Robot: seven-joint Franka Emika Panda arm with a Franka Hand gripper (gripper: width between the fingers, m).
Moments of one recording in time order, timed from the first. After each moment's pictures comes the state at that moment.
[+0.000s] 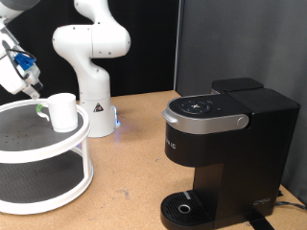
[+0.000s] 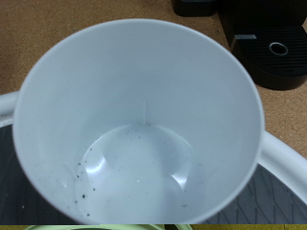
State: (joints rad) arm -0.19 -0.53 -0.67 -2.64 0.19 1.91 -1.49
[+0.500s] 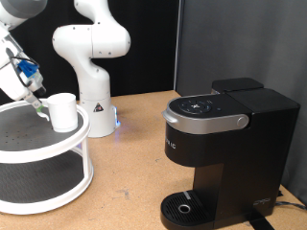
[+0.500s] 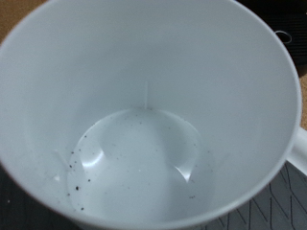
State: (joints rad) arm -0.19 -0.53 -0.68 -2.69 0.19 1.98 -1.49
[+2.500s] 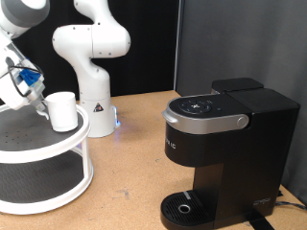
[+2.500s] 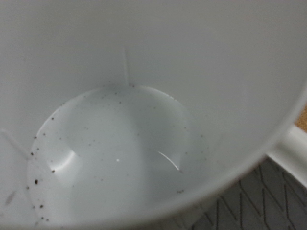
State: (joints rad) arm -0.18 -0.47 -0.67 -2.70 0.28 2.06 -1.47
